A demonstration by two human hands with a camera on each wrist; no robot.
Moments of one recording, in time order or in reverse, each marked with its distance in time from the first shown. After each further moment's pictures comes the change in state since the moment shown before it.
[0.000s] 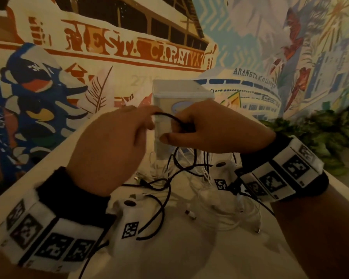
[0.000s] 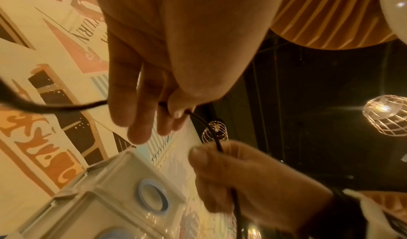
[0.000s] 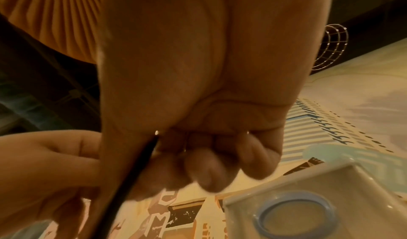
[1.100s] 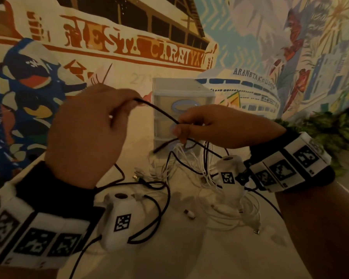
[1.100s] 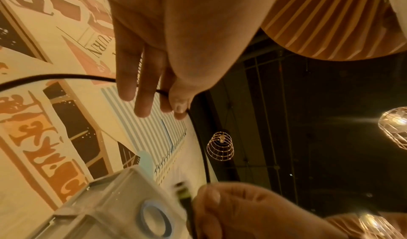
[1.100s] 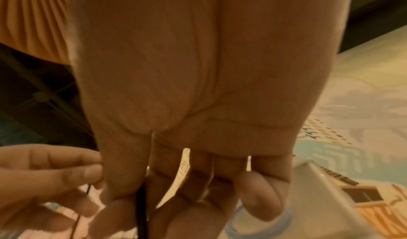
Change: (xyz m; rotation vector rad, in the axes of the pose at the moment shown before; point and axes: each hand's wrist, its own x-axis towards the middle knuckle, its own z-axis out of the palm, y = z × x) left_hand 0.003 -0.009 -0.017 -0.002 0.261 -0.052; right_hand -0.005 0.013 -0.006 0.127 -0.168 0.142
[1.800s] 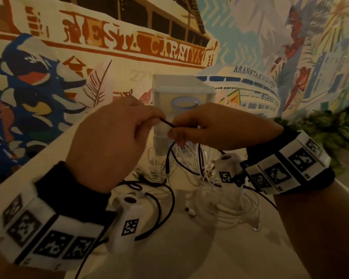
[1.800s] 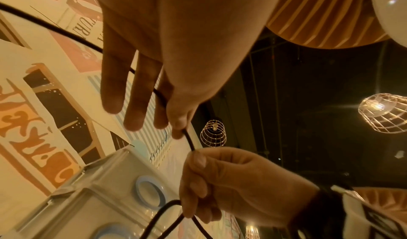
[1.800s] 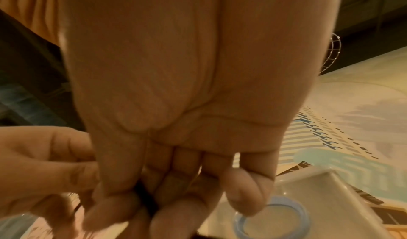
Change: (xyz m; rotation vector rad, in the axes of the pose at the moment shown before) left_hand -0.011 0.017 0.015 0.027 -0.189 0.107; right_hand 0.002 -0.005 0.006 -0.077 -0.019 -0.062
